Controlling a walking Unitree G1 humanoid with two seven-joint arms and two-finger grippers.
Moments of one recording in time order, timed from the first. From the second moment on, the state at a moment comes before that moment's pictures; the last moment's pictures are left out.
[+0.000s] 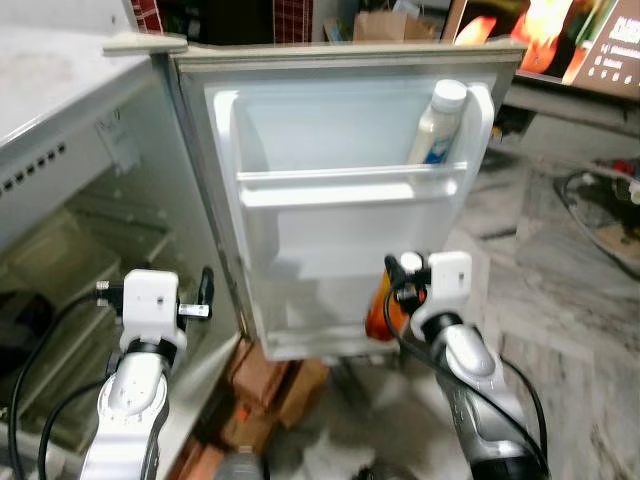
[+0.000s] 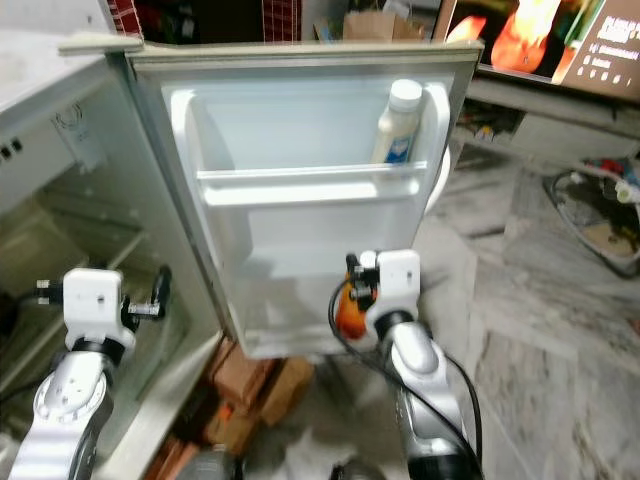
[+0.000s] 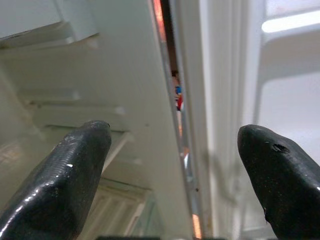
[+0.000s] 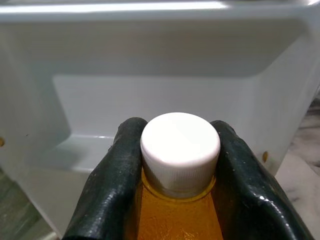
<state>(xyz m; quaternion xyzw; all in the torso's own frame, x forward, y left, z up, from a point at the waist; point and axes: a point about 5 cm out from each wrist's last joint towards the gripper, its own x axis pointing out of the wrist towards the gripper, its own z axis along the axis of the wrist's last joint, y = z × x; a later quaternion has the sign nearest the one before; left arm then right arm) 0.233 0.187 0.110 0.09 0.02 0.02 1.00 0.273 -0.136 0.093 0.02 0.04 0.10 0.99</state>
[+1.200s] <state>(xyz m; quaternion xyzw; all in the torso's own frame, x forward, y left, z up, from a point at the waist) 0.241 0.190 0.107 0.11 0.03 0.04 0.99 0.281 -0.117 0.104 0.00 0.00 0.18 0.98</state>
